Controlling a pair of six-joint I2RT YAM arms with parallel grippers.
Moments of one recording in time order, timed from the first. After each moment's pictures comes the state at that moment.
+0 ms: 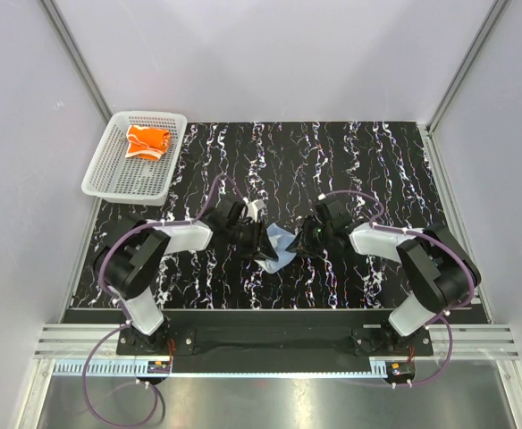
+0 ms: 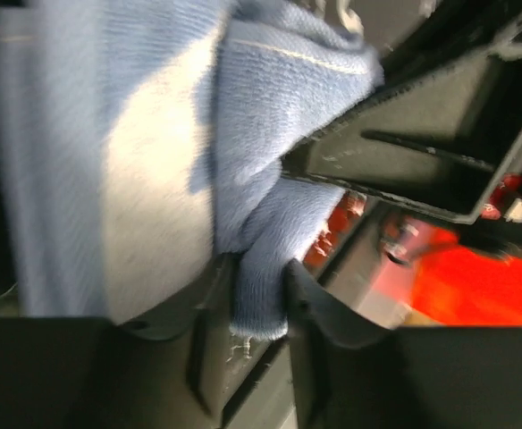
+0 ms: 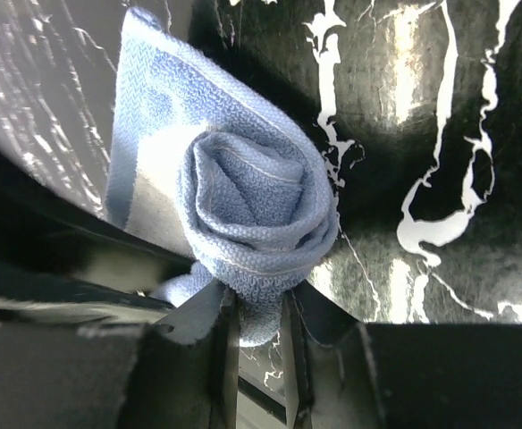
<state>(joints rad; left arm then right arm) -0.60 1.74 0.80 0.07 0.68 -0.71 0.54 1.61 0.71 -0.01 -0.35 0.92</state>
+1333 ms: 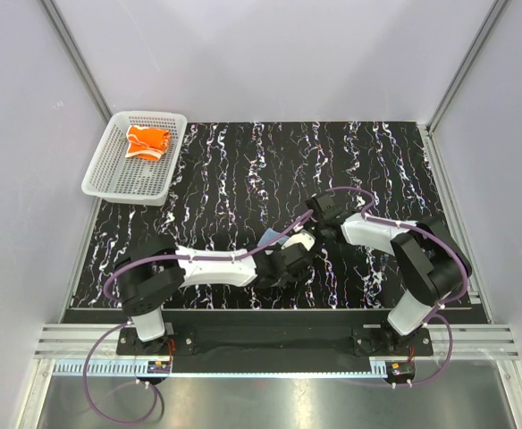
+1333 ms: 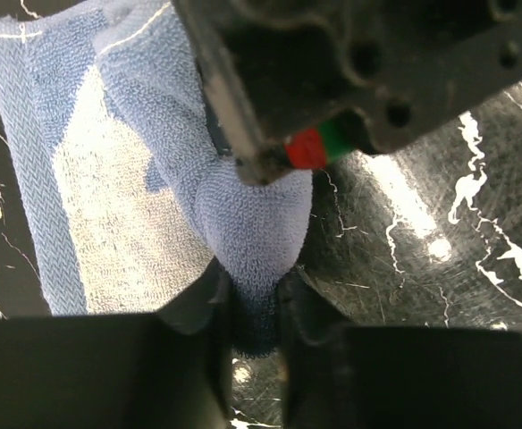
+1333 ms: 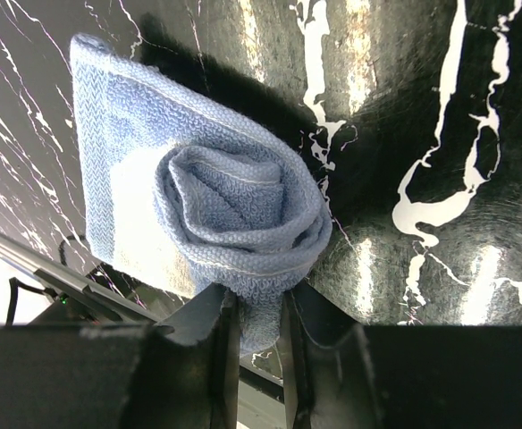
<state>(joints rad) -1.19 1.76 1.03 -0.35 -0.39 -0.41 0.57 1.67 0.86 -0.26 -0.31 0.87</state>
